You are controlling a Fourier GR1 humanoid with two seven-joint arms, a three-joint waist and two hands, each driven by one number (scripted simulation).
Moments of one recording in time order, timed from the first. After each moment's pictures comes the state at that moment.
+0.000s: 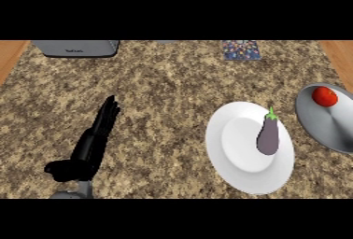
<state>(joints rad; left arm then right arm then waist) -0.01 0.08 -0.15 -1.58 0.04 0.03 -0.12 -0.29 -0.81 -0.74 -0.32 0.28 0.40 -0.82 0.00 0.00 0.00</state>
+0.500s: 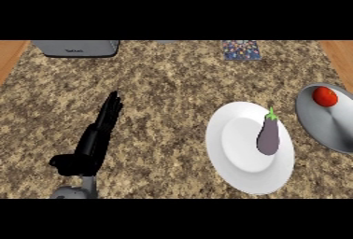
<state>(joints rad) -0.05 0.06 -0.15 -1.58 0.01 0.04 -0.08 -0.26 -0.82 -0.68 -0.33 0.26 0.35 -0.85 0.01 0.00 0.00</state>
